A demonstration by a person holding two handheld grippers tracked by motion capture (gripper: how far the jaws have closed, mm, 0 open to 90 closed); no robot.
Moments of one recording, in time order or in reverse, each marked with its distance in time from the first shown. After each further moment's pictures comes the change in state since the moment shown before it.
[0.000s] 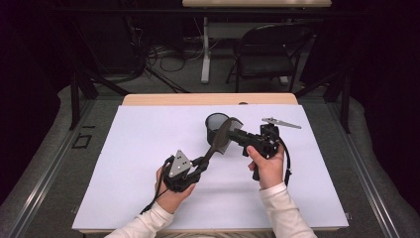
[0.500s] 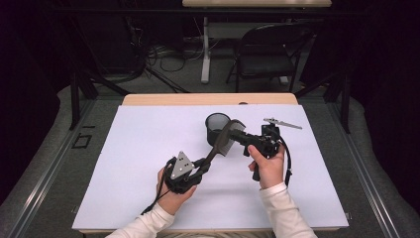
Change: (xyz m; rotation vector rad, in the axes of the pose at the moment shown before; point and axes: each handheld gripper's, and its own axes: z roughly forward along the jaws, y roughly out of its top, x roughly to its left) left arm -0.005 -0.001 0.001 0.003 -0.006 0.013; right arm -0.004 -0.001 -0.001 -0.004 0.021 0.045
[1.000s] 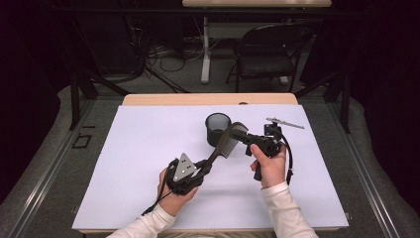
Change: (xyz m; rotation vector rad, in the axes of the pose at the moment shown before) left arm -0.005 -0.001 0.002 0.008 -0.001 0.031; right arm -0.005 0.002 -0.003 0.003 0.032 0.039
